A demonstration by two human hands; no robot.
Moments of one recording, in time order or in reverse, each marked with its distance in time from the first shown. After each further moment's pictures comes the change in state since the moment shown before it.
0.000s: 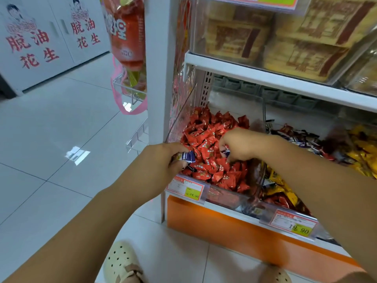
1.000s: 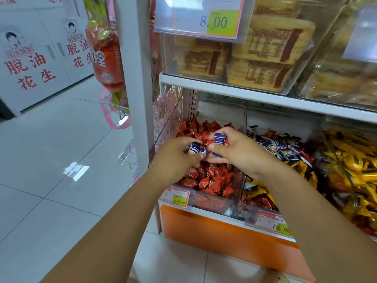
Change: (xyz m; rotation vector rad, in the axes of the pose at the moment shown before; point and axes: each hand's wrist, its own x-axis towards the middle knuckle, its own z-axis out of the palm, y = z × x) left_hand 0.042 0.047 0.027 -0.585 -0.041 -0.172; right_hand -0.059 -0.006 0.009 1.406 0.321 0.013
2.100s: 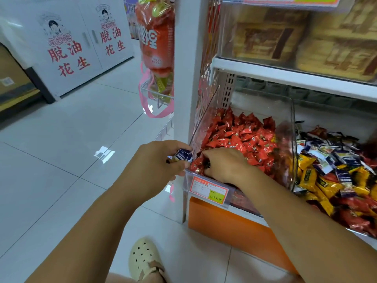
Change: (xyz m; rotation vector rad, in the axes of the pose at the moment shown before) left_hand -0.057 -0.022 -0.084 0.299 0.090 -0.116; right_hand 0.058 0.033 0.095 -1.254 -0.158 -0.211
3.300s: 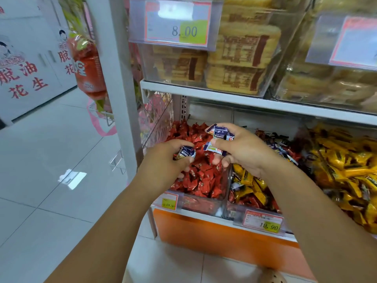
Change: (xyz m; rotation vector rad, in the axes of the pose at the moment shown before) left_hand 0.027 0.065 0.074 -0.139 -0.041 0.193; right_hand -0.096 0.084 -0.077 1.342 0.200 0.278
